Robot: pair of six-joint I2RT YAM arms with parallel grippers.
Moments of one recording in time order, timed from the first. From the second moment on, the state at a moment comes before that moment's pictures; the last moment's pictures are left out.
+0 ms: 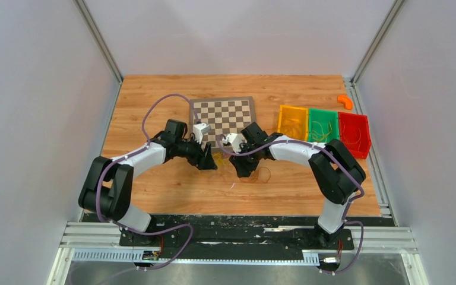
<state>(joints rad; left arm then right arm) -0.34 1.51 0.78 -0.20 0.77 0.08 0.70 1.81 1.10 -0.40 -0.41 -0.30</state>
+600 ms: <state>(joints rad) -0.39 1.66 0.80 -0.08 0.69 -0.11 0.69 1.60 0.95 -0.33 -0.42 -0.30</state>
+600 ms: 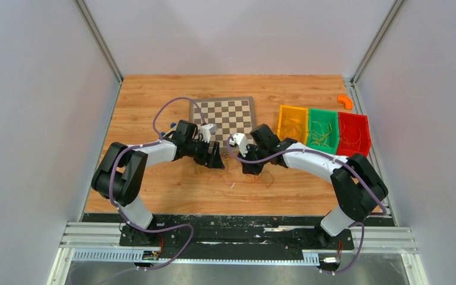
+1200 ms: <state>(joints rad) -0.32 1.68 0.89 -0.29 0.41 -0.15 0.37 1.17 0.82 -0.55 -0.23 -0.52</state>
